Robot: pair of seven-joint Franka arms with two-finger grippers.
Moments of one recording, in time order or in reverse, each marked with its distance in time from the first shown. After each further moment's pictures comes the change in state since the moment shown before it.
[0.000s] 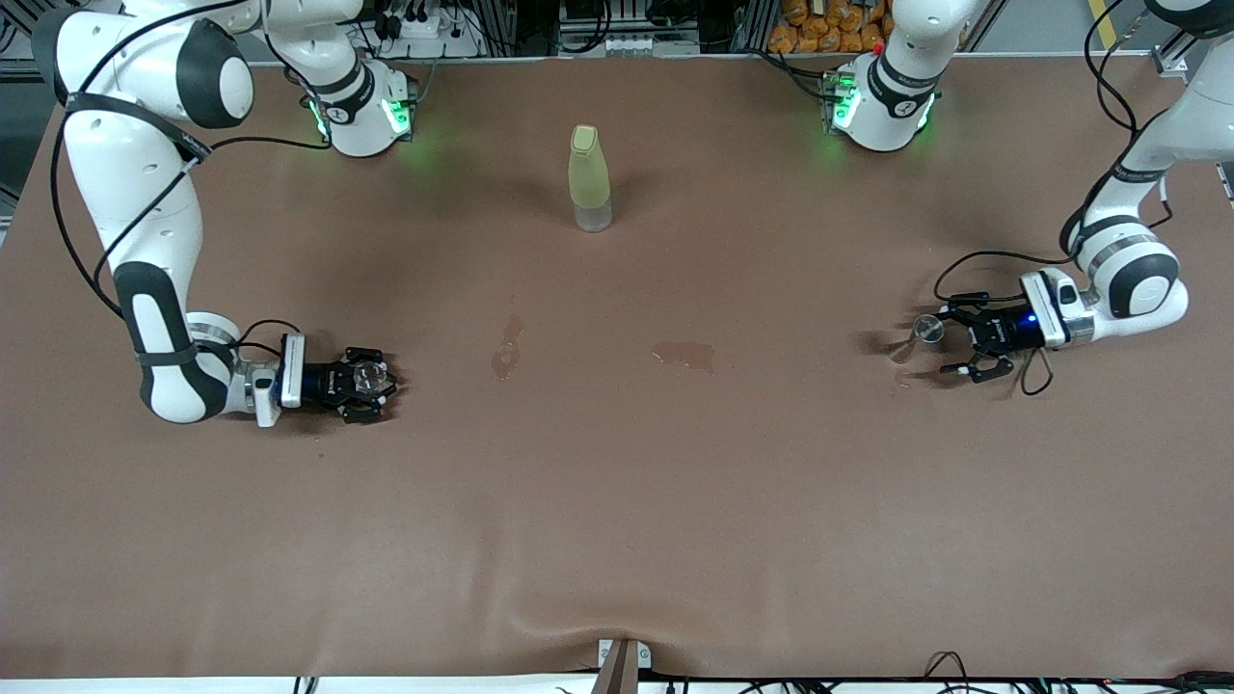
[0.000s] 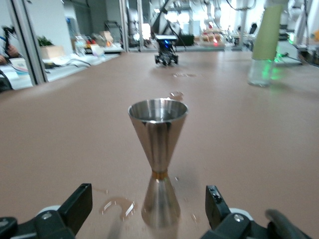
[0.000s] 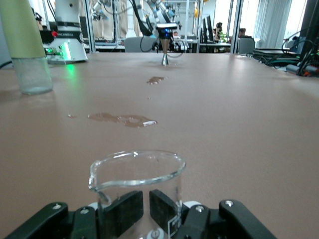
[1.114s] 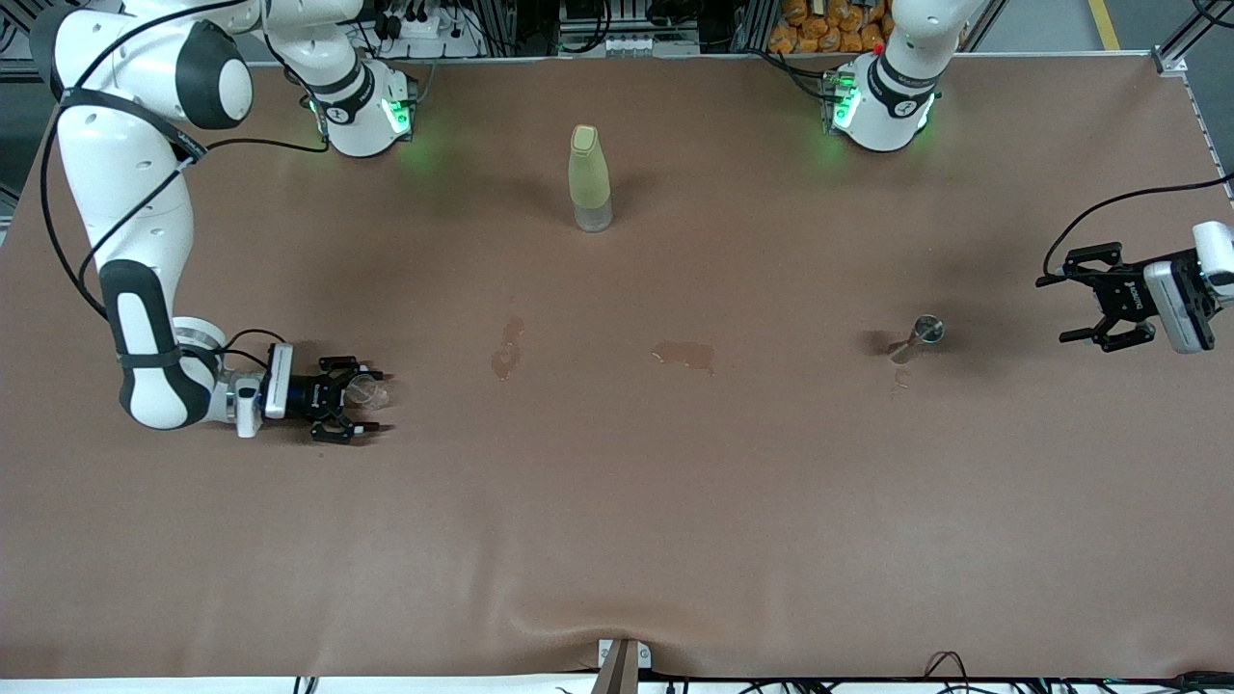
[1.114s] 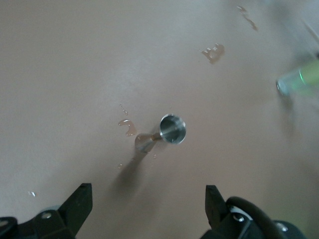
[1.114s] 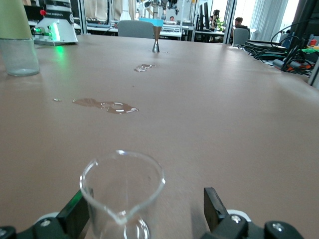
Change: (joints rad) left arm -0.013 -0.511 -0.073 0.030 0.412 -0.021 -1.313; right arm 0.005 -0.001 -0.045 0.066 -0.001 0.019 0.000
